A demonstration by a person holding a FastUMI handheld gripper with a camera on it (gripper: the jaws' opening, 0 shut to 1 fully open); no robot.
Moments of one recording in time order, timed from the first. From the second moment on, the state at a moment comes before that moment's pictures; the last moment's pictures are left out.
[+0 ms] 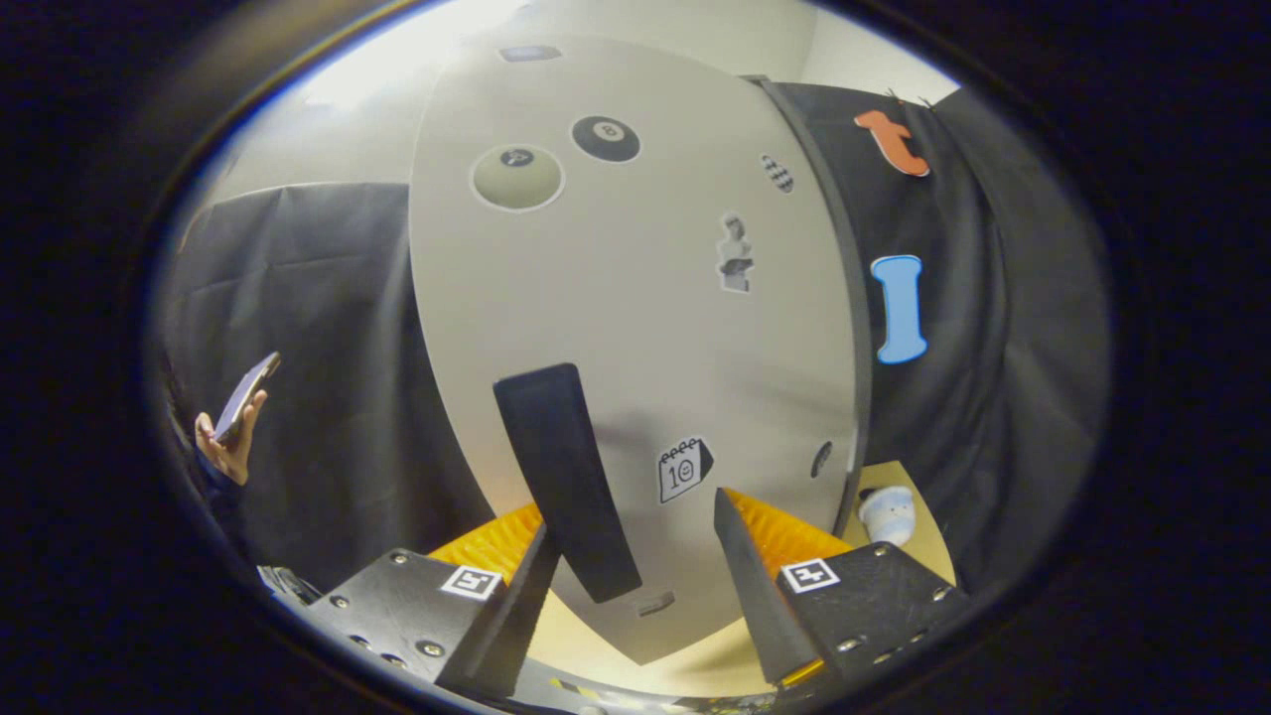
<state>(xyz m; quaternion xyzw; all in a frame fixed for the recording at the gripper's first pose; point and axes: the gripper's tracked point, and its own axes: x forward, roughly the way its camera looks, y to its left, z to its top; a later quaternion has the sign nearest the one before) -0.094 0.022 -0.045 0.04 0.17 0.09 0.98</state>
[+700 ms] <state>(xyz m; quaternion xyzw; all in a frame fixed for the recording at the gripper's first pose) -0.016 0.093 -0.065 0.03 0.17 0.13 0.98</state>
